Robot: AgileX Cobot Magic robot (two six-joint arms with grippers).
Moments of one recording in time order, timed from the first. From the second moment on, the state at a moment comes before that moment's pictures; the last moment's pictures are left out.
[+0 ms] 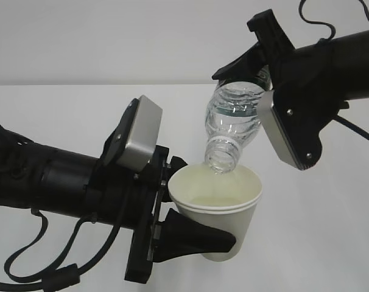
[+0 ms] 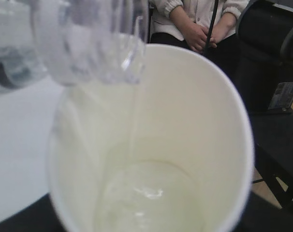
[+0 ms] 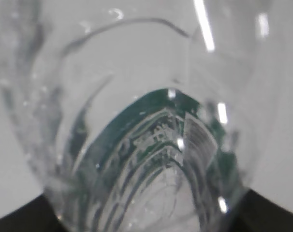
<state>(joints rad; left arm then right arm) -0.63 1.73 -0.75 1.30 -1.01 -0.73 0.36 1.43 -0.94 -1.84 -0.40 -0.13</state>
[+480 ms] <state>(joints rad) -0.63 1.73 -0.75 1.30 -1.01 -0.73 0.36 1.43 -0.94 -1.84 -0.40 -0.14</state>
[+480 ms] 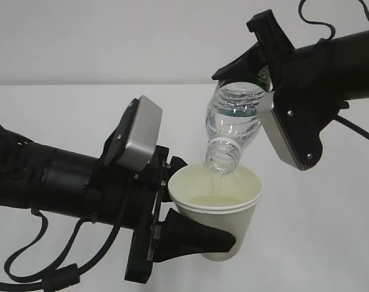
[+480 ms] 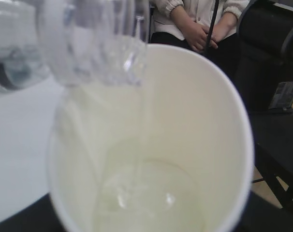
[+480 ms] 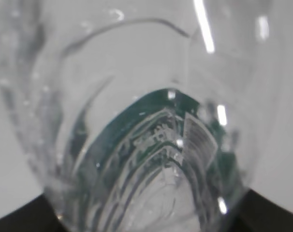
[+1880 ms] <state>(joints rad) -0.63 1.73 -0.75 1.30 -1.01 -0.73 0.36 1.43 -0.94 -1.84 -0.39 -0.16</state>
